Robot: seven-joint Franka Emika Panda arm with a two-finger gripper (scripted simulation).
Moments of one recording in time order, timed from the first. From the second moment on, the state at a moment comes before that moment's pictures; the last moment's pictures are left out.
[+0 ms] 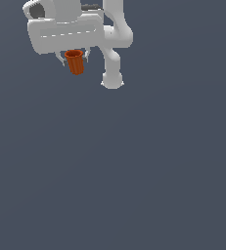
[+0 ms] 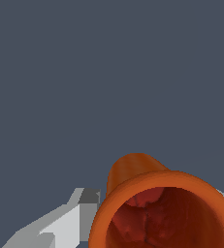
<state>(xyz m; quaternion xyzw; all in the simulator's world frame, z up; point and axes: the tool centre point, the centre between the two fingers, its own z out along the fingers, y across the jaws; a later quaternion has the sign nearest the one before) -0.115 -0.120 0.414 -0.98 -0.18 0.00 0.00</state>
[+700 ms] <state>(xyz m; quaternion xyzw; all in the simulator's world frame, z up) -0.114 -0.152 0.494 -0.98 -0.18 0.00 0.00</state>
